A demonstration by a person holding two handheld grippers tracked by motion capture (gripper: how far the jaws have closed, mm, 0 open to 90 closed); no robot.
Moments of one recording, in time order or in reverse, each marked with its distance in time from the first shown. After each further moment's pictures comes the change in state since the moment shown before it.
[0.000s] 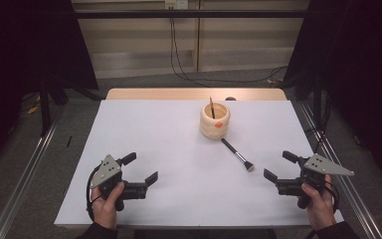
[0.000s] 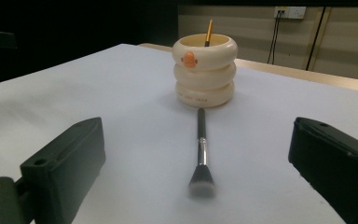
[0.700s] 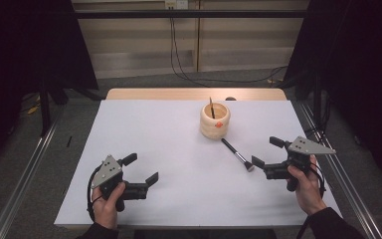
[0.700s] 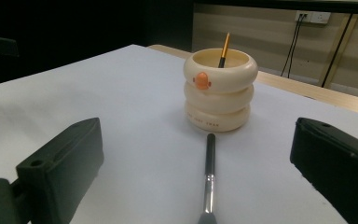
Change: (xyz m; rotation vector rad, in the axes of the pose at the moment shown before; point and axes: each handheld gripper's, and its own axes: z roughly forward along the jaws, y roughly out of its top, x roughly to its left) left arm -0.001 -0.001 0.001 -0.010 -0.003 -0.022; right arm -0.004 0.030 0.044 0.020 0.063 -0.038
